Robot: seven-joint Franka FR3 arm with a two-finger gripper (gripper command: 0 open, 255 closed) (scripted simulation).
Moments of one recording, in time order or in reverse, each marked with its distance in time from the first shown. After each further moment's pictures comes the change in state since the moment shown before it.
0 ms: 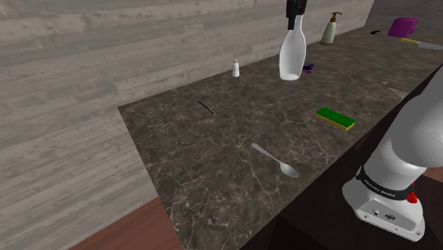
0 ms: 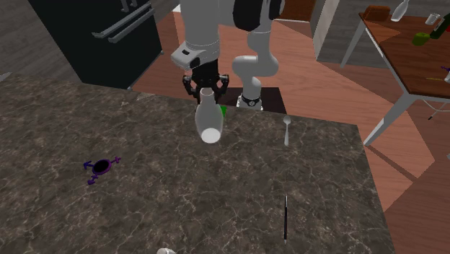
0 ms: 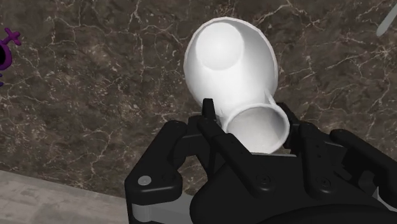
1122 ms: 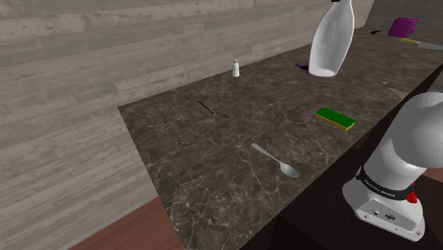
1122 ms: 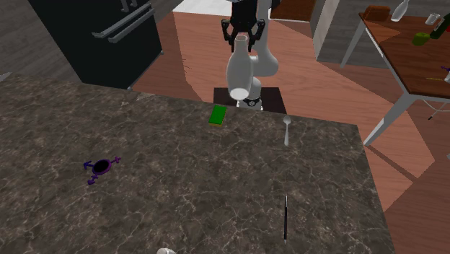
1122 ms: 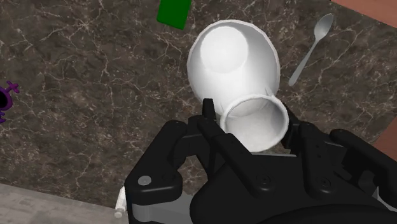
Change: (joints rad) arm 0.030 -0.465 0.179 -0.155 -0.059 -0.310 0.197
